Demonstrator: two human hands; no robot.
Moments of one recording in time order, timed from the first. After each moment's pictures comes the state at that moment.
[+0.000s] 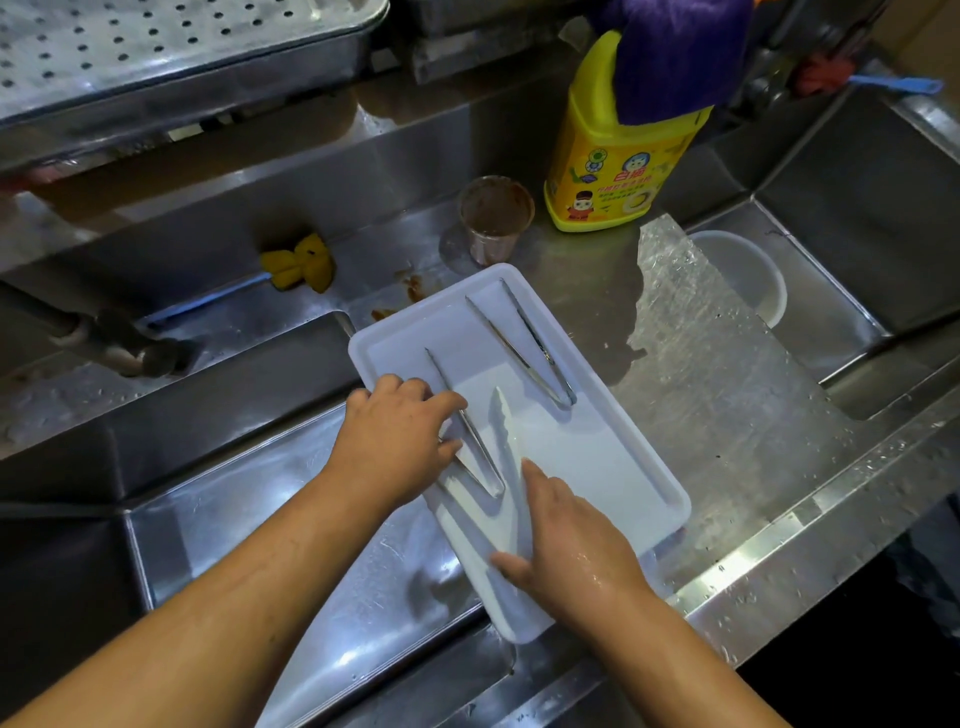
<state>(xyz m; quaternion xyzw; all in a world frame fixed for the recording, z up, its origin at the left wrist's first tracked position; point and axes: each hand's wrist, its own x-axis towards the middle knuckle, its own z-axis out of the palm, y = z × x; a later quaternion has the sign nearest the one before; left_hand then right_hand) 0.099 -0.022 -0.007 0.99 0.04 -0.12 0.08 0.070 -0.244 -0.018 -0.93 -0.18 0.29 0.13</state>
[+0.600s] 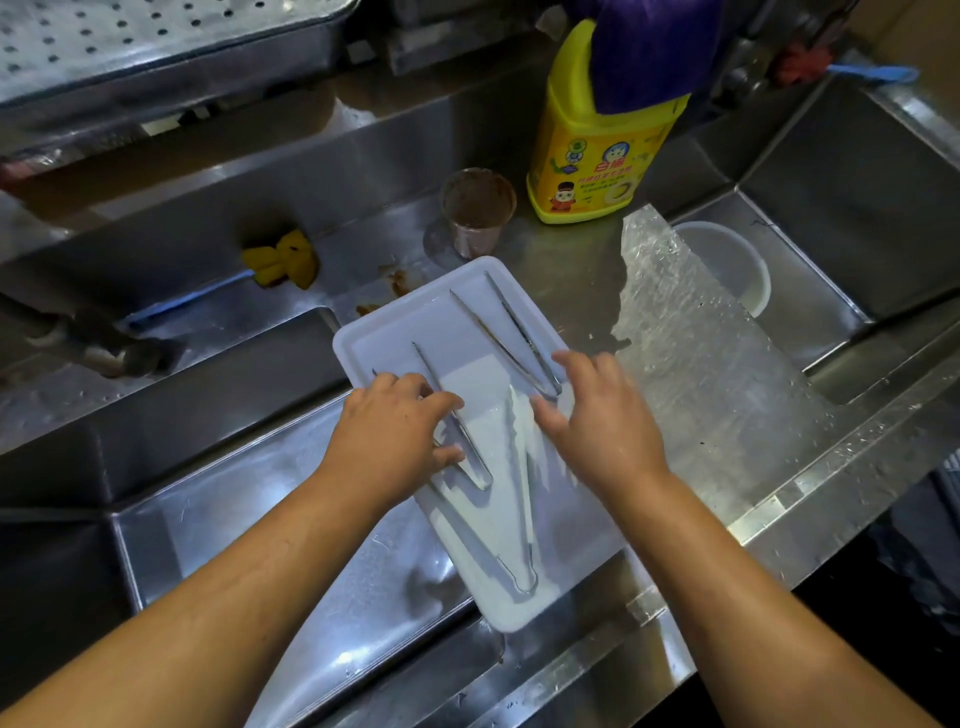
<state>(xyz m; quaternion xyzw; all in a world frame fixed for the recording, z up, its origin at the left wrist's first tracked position) 0.097 -0.029 -0.007 0.99 0.02 -0.11 0.08 0.157 -0.257 0.000 -0.97 -0.13 0.08 0.20</state>
